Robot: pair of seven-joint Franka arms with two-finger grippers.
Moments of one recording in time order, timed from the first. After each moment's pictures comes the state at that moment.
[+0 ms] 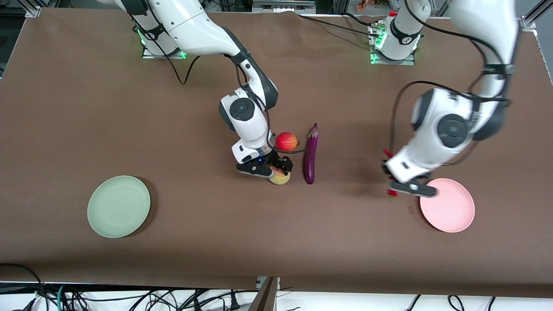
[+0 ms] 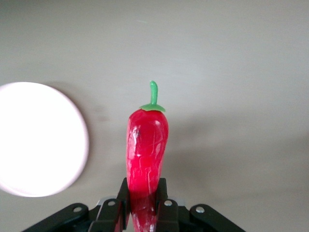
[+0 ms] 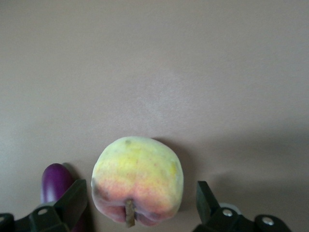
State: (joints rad) left arm -0.11 0.43 -0.04 -1.70 0.13 2.15 -0.01; right arm 0.80 0.86 -0.11 -1.44 0.19 2.63 0.87
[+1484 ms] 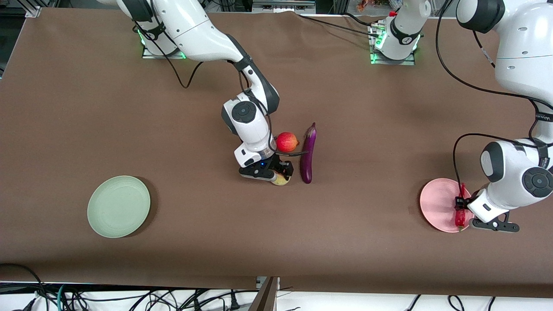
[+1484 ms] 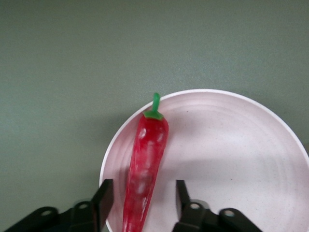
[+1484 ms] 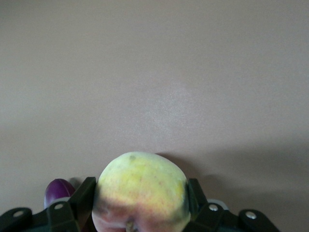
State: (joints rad) left arm 0.21 0.81 -0.04 -1.42 0.19 2.29 0.19; right arm 0.80 0.90 -0.12 -1.42 0.18 2.70 0.84
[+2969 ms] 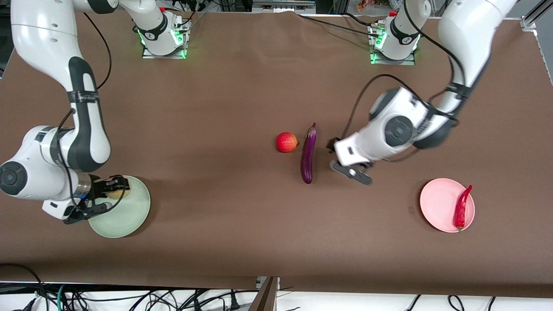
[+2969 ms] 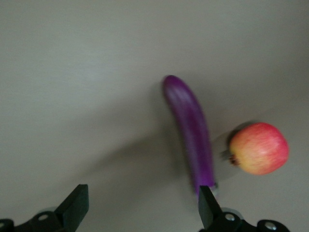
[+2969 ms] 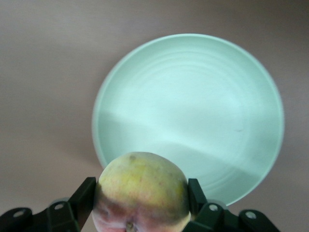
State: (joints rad) left arm 0.15 0.57 -0.70 -1.79 0.19 2.22 -0.17; right arm 0.11 0.74 -0.21 -1.37 0.19 2.01 -0.51
